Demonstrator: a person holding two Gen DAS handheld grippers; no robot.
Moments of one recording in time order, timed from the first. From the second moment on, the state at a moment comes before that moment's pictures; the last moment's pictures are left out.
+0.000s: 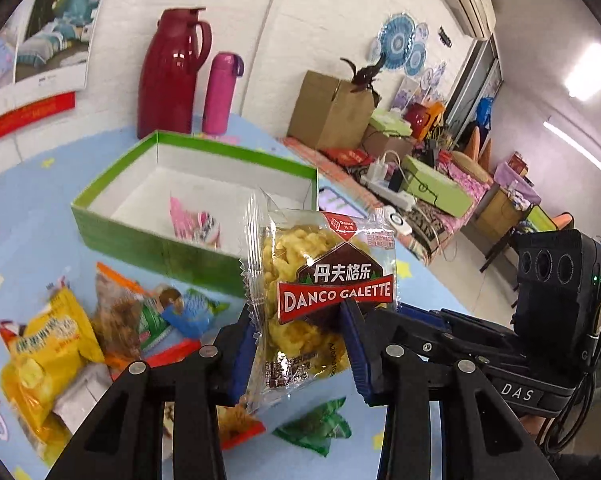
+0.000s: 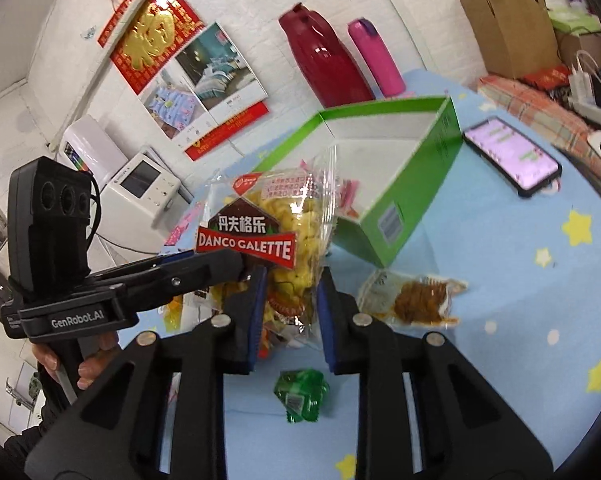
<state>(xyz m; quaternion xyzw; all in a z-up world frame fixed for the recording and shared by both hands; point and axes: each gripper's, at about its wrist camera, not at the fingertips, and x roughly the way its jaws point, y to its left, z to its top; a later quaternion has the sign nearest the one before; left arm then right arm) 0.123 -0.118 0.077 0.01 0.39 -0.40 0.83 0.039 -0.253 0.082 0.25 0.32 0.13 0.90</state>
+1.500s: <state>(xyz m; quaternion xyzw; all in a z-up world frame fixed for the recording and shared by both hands) 0.138 -0.086 0.069 0.02 0.30 -0.21 0.93 0.058 -0.232 0.087 0.10 0.29 0.09 0.95</state>
